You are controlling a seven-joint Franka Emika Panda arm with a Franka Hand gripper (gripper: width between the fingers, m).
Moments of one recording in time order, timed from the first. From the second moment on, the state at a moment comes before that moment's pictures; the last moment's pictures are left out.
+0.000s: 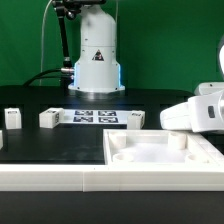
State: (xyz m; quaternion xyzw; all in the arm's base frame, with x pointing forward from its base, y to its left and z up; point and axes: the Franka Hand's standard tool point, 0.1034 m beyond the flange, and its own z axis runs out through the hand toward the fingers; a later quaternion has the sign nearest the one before) arm 0.396 0.180 0.006 0.83 0.14 -0.52 0.10
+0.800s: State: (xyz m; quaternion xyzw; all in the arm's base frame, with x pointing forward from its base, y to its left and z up) arm 0.434 0.161 0.102 0.89 0.14 -0.42 0.07
